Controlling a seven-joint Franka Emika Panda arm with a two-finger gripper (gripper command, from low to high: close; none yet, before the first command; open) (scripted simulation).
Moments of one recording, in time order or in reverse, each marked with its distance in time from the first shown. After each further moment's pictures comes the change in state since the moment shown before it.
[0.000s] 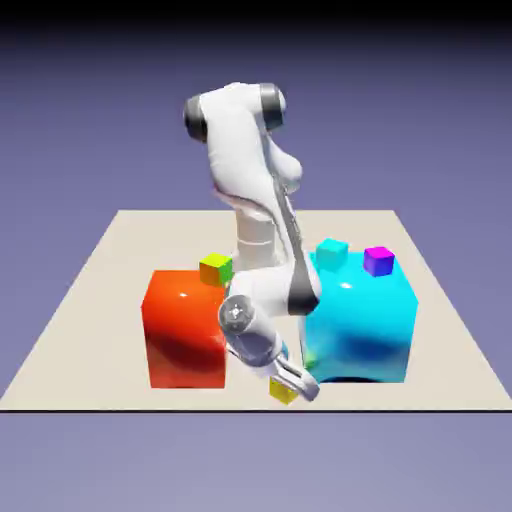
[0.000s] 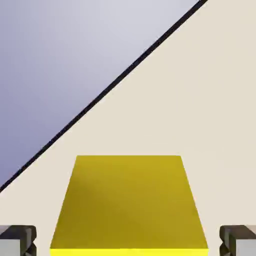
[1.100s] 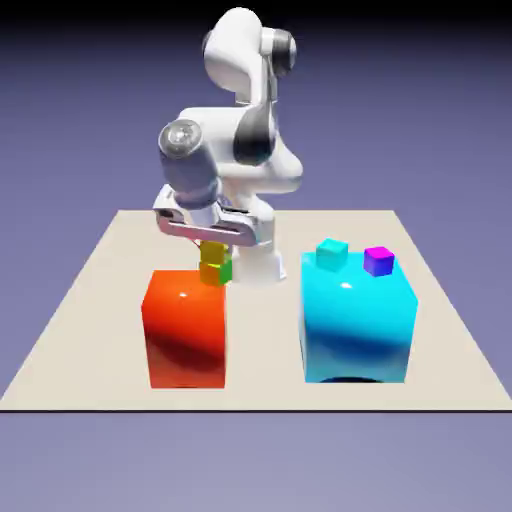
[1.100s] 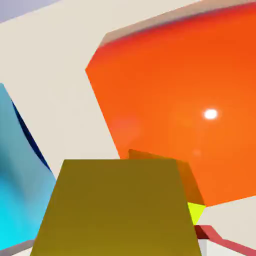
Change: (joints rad) arm 0.184 -0.705 -0.457 0.023 -0.193 -0.825 -0.516
